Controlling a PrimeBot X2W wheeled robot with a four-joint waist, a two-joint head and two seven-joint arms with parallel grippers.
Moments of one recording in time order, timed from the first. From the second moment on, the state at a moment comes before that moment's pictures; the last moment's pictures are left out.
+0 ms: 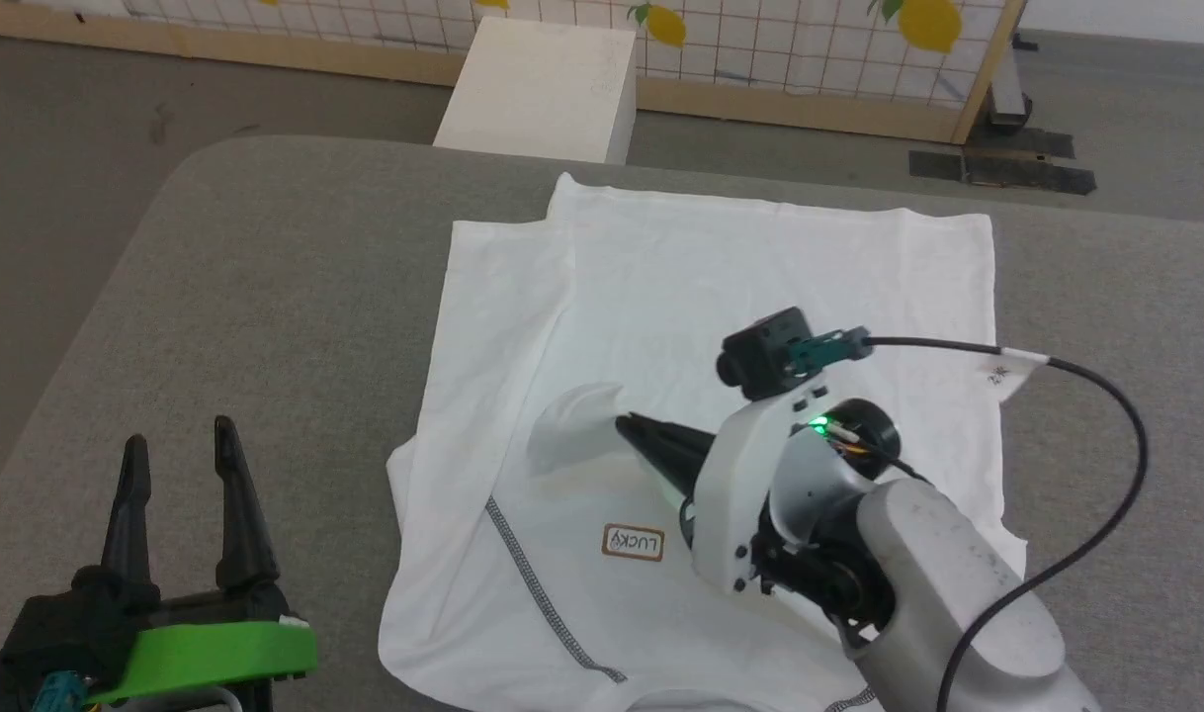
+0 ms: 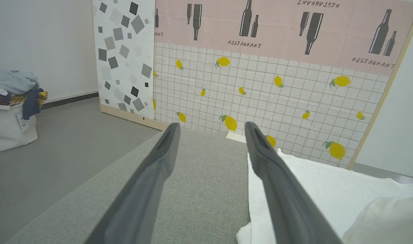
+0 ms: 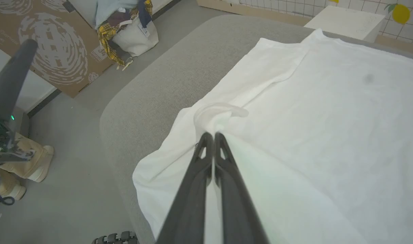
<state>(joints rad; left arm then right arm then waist) 0.09 0.05 0.14 -0.19 -0.22 -0.02 -0.26 -0.44 -0.05 0.46 0.21 0.57 0.13 0.52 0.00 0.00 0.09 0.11</state>
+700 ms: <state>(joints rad) 0.08 0.05 0.15 -0.16 -0.23 -0.01 -0.26 -0.56 -0.07 0.38 0.24 0.66 0.13 0.40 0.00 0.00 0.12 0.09</state>
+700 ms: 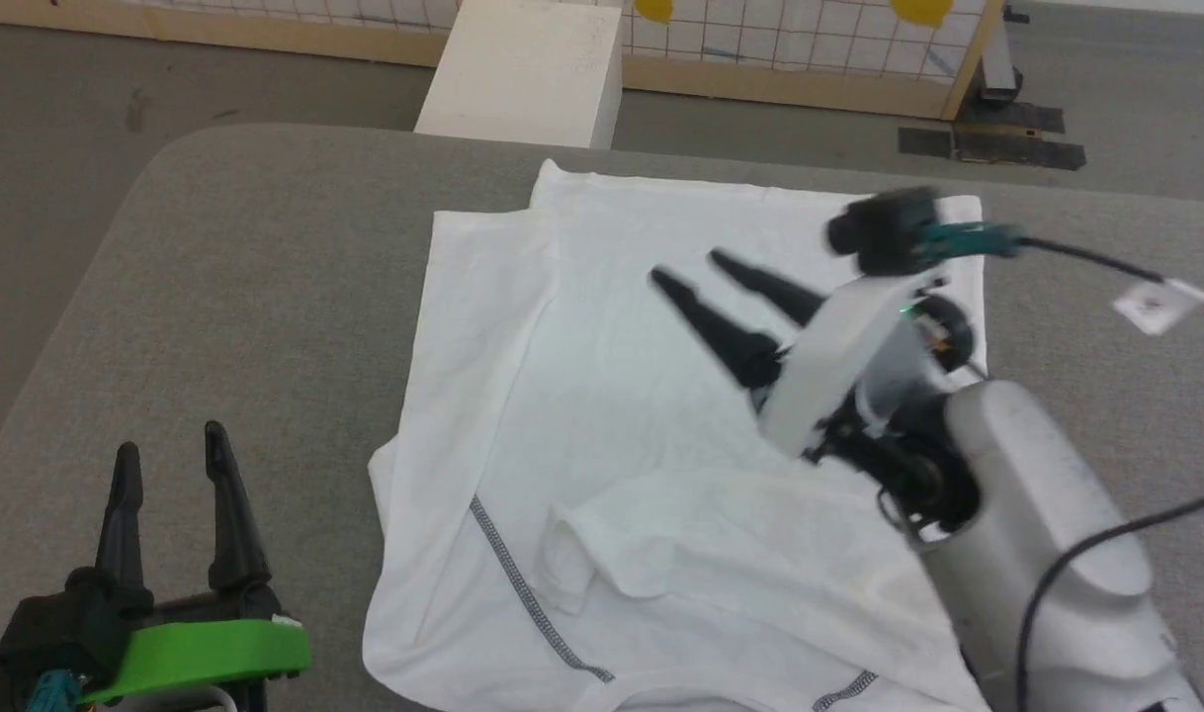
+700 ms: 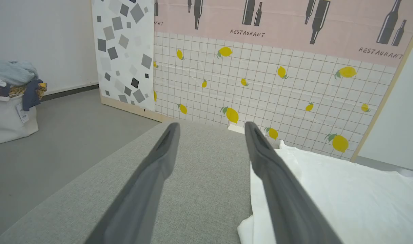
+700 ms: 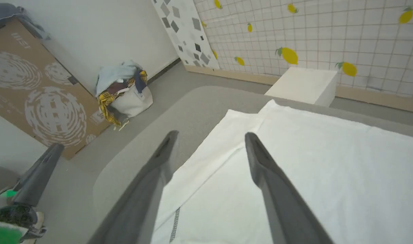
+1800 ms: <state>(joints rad) -0.62 0.24 0.06 0.36 -0.38 -0.11 0.18 -0.09 -0.05 -0.25 -0.06 0.36 0.13 -0.16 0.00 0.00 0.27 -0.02</state>
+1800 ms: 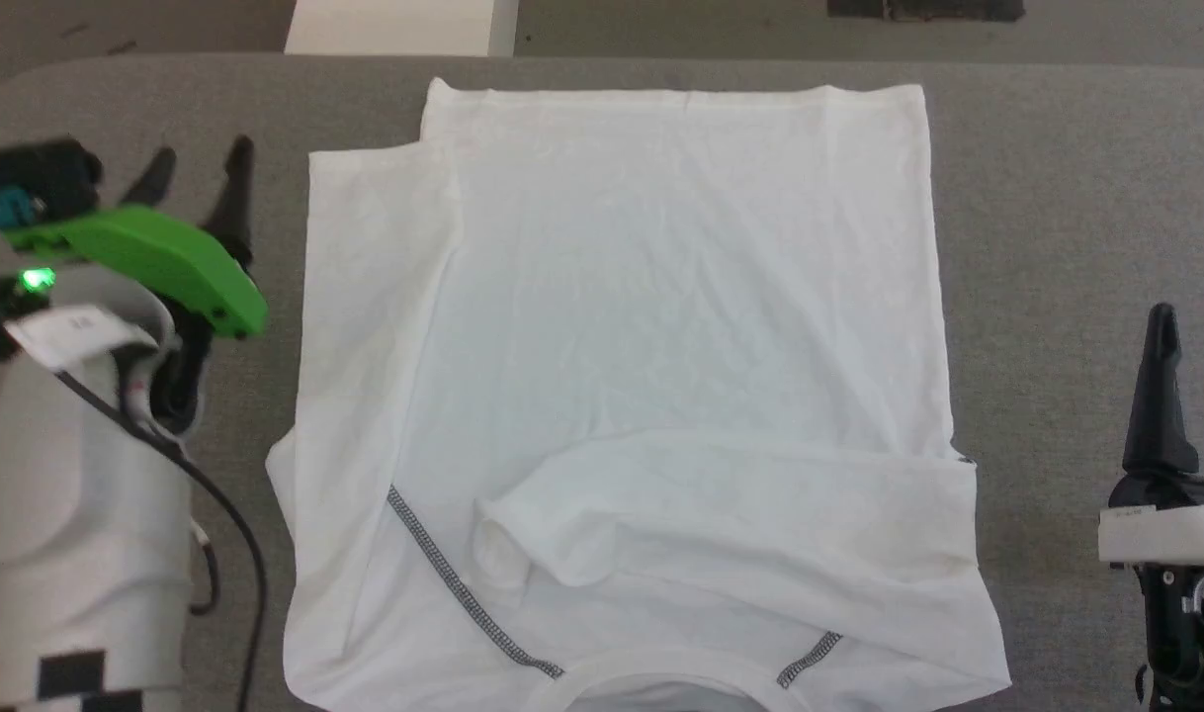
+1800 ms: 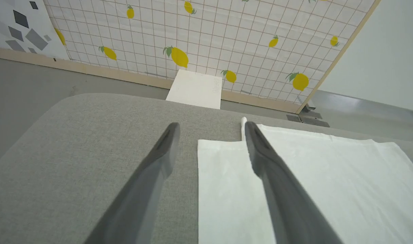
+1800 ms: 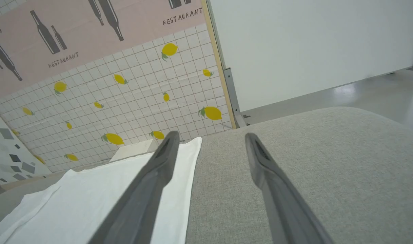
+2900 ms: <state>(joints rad) -0.96 0.44 0.03 0.30 -0.57 -0.09 0.93 -0.22 -0.05 -0.22 -0.15 0.34 0.13 -0.13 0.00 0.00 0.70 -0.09</state>
